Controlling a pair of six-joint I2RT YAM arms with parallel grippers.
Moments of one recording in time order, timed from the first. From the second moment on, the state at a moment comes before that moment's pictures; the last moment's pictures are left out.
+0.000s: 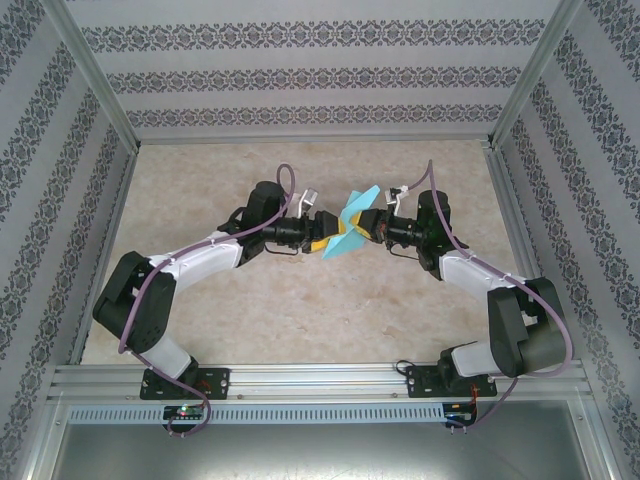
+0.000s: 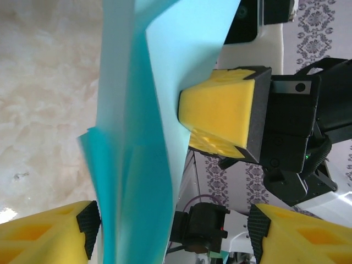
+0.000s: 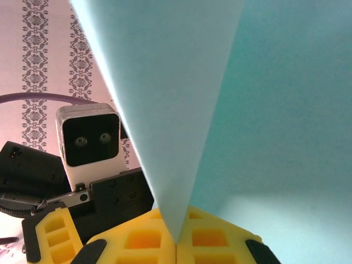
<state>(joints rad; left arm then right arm) -0.54 1.61 0.98 0.18 0.83 -1.01 0.23 1.40 0.66 0.42 -0.93 1.15</state>
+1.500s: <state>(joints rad) -0.54 1.62 1.21 -0.31 0.81 -0.63 0.21 1.38 0.63 0.36 -0.91 1.11</state>
